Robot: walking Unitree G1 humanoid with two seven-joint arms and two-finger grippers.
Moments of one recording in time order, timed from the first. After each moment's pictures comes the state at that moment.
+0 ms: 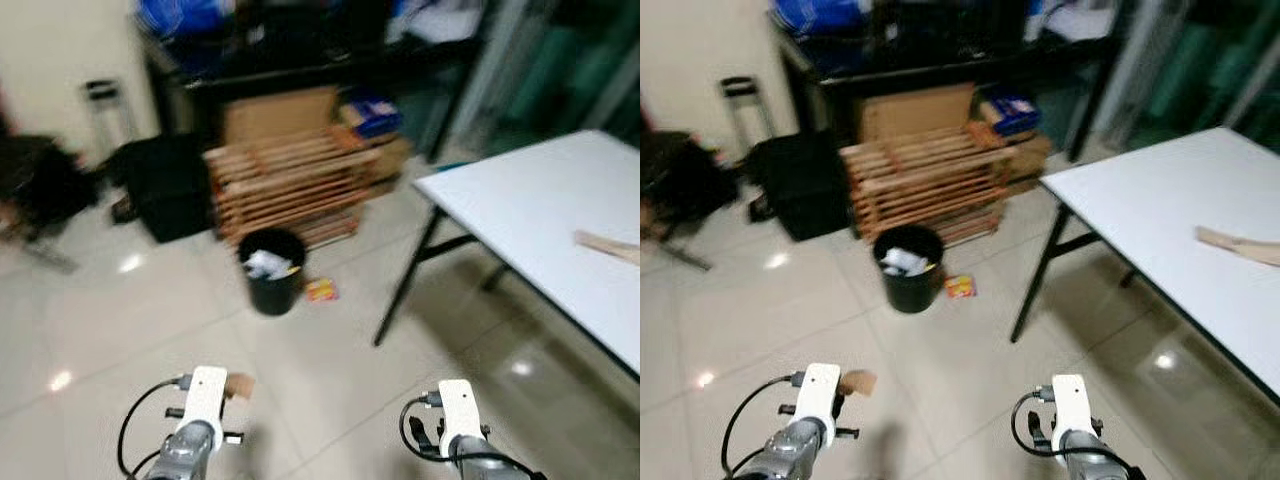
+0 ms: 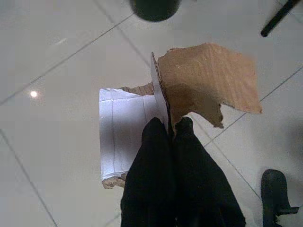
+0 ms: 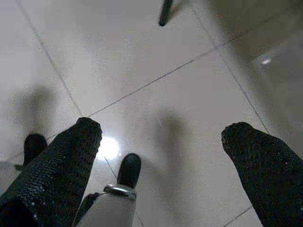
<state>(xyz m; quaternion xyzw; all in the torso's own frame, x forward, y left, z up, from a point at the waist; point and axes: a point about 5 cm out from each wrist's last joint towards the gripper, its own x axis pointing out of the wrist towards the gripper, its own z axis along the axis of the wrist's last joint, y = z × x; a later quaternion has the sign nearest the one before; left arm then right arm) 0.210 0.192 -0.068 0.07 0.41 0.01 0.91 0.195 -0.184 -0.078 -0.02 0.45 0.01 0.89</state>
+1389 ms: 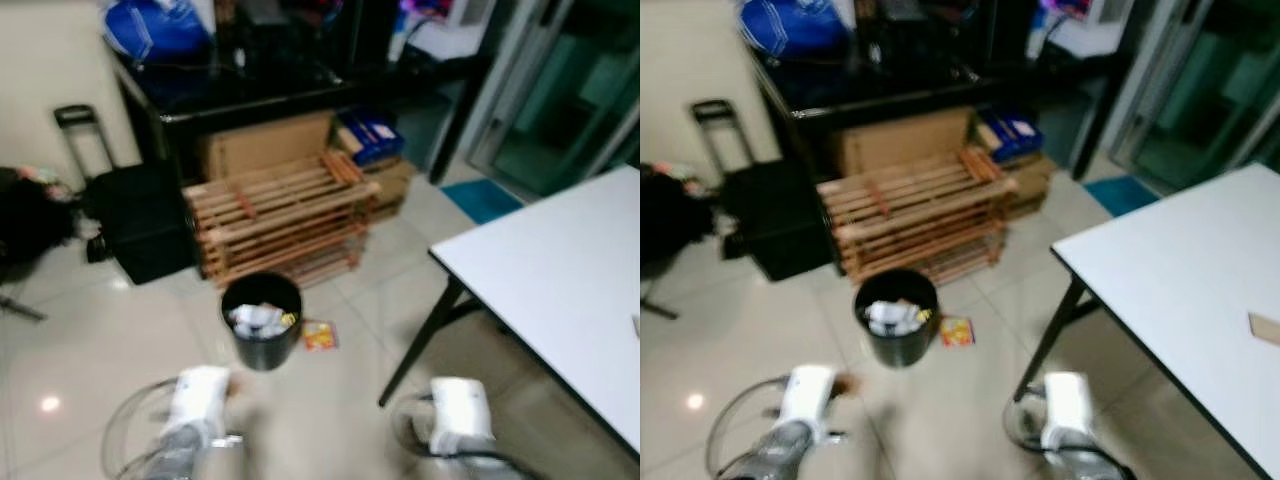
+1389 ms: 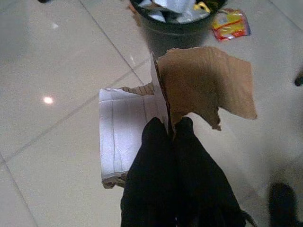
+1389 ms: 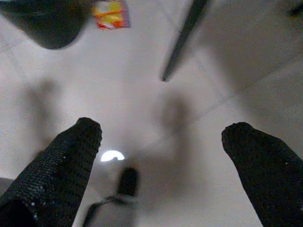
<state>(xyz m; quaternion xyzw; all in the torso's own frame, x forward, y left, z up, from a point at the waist) 0.206 0.205 -0.068 0.08 0.41 0.02 0.91 0.197 -0.171 -0.079 0.01 0.44 0.01 0.90</state>
